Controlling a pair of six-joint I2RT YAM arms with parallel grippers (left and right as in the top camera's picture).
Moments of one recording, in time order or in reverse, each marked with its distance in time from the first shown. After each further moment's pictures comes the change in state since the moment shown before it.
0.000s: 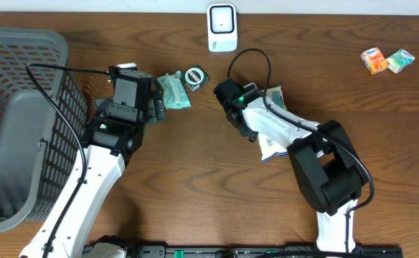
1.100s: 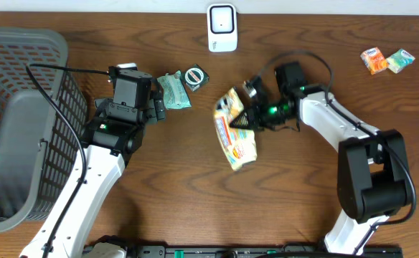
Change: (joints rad) left arm 0.000 0.000 0.000 0.000 0.000 0.000; right arm -0.324 -0.172 -0.192 0.195 -1.481 -0.087
